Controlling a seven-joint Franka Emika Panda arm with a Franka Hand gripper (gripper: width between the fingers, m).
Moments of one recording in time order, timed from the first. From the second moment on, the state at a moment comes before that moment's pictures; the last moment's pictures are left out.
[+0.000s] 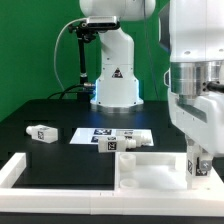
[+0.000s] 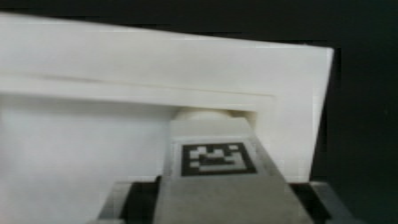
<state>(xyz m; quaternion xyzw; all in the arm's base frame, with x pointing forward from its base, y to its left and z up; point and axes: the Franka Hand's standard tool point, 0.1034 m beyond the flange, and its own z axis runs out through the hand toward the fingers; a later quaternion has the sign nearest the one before) 0.642 0.114 0.066 -0.67 0.74 0.00 0.06</state>
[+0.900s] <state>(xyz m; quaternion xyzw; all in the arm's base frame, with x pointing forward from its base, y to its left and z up) 0.642 0.114 0.074 -0.57 0.82 -0.01 0.07</state>
